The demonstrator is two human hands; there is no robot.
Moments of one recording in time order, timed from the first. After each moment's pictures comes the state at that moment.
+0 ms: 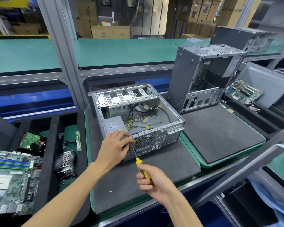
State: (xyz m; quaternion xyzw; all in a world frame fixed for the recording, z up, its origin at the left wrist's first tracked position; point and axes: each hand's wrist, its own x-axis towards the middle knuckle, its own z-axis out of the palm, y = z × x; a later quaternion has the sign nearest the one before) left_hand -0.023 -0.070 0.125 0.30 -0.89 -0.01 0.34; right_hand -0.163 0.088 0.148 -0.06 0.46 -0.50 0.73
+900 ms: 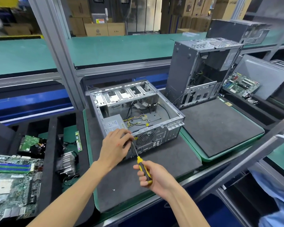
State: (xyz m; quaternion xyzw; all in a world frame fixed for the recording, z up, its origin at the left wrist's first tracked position) left_hand -0.024 -0.073 0.122 0.31 -0.89 -0.01 0.35; right_hand -0.155 0.084 0.154 -0.06 0.49 -0.49 0.72
